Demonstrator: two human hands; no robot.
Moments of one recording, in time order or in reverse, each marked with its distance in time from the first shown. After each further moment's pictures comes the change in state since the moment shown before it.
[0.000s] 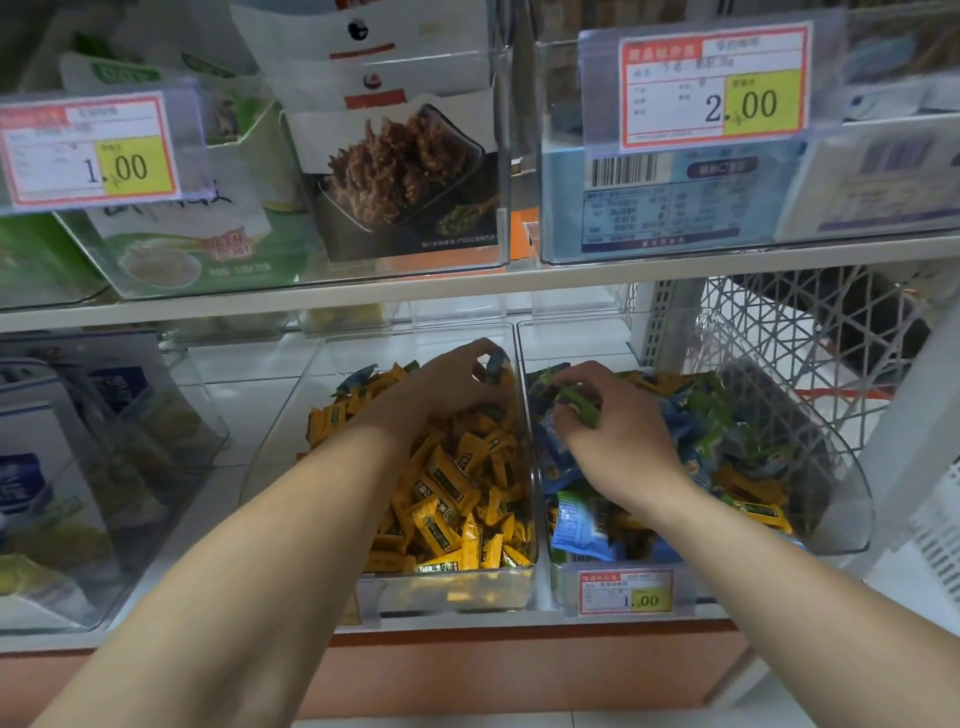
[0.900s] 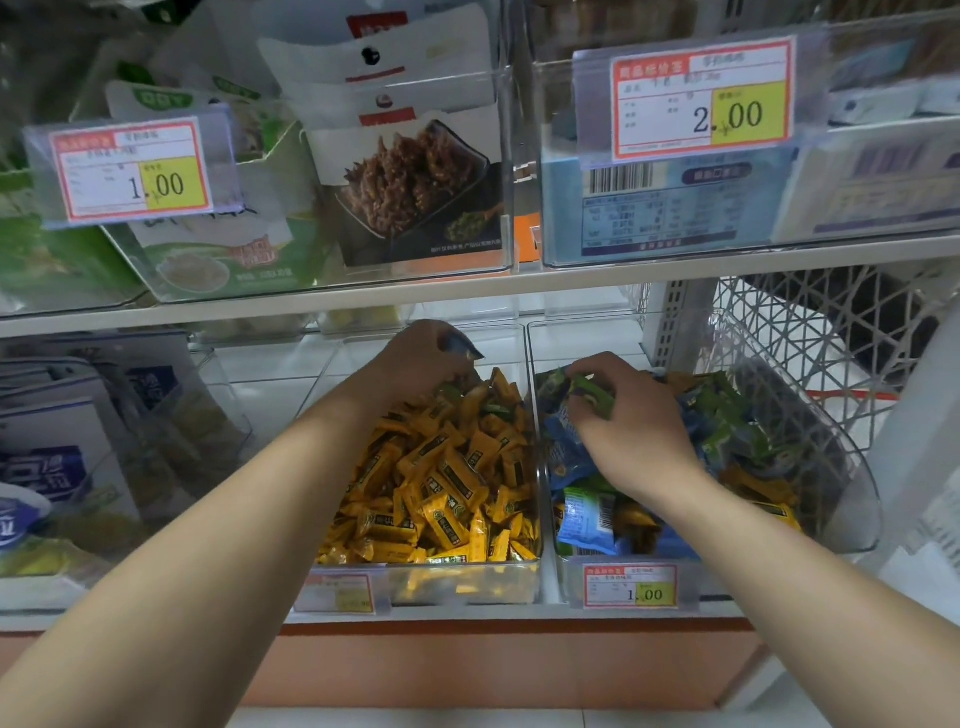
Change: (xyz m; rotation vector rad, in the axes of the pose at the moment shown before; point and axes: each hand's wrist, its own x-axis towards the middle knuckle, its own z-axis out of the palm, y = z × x) left_hand -0.041 0.012 -0.043 0.016 0.232 0.016; right_hand 0.000 -0.001 -0.007 -0.009 0.017 0.013
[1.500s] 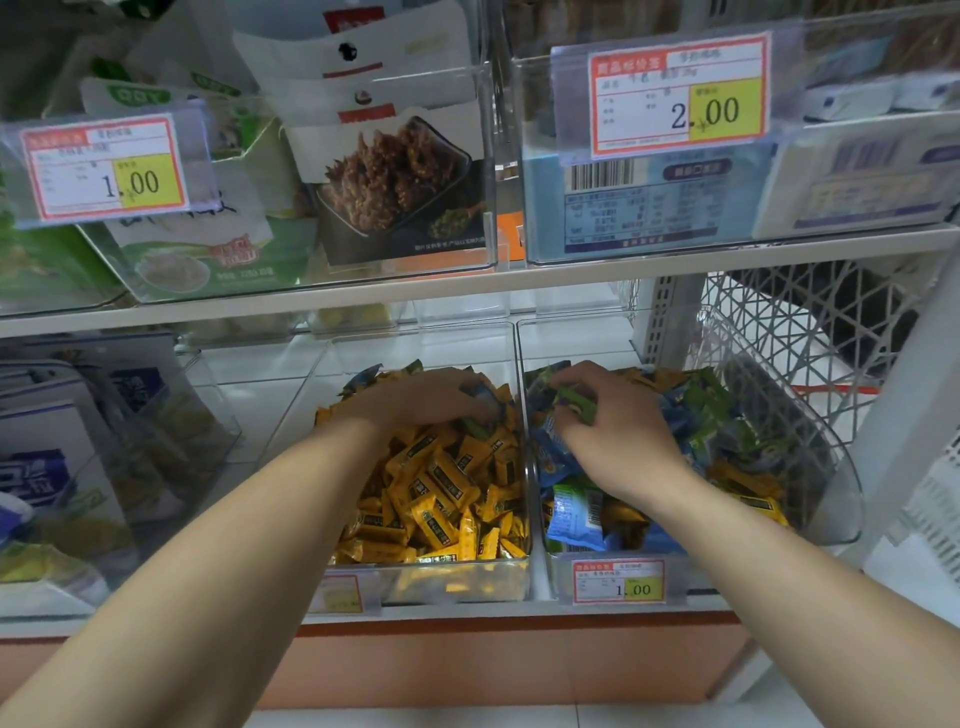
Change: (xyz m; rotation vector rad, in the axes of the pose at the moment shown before) left_hand -0.002 -0.005 0.028 0.151 -0.435 -0.045; right_hand -0.003 0.000 0.000 -0.025 -0.087 -0.020
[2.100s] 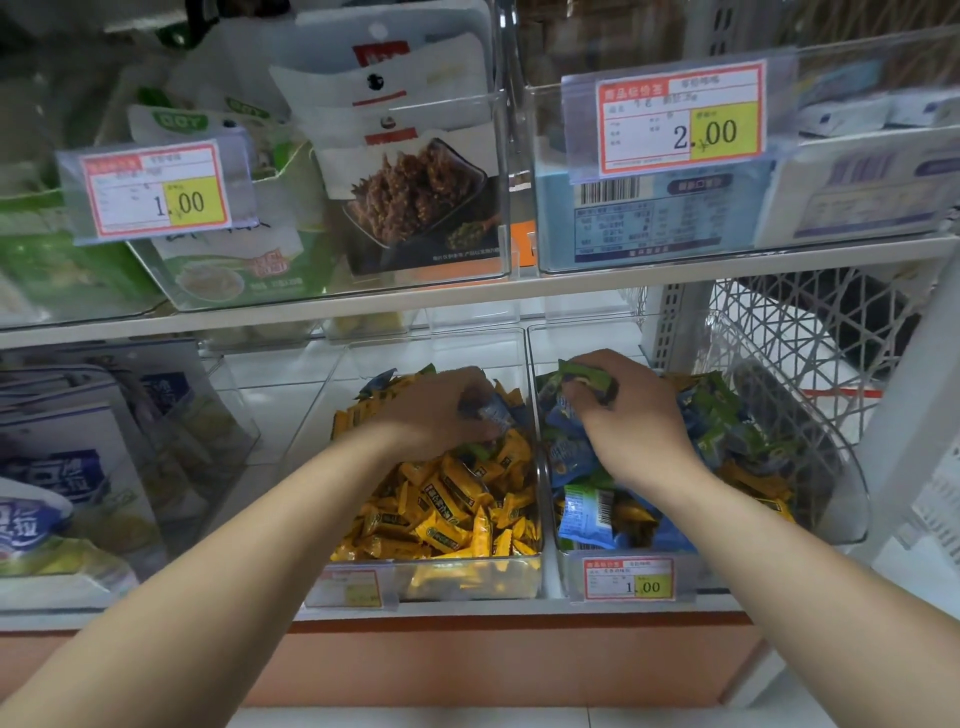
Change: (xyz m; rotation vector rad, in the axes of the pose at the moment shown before) left_hand -0.045 0.002 0.011 0.022 0.303 0.141; right_hand 0.000 -0.019 -0.007 0.134 0.111 -0.012
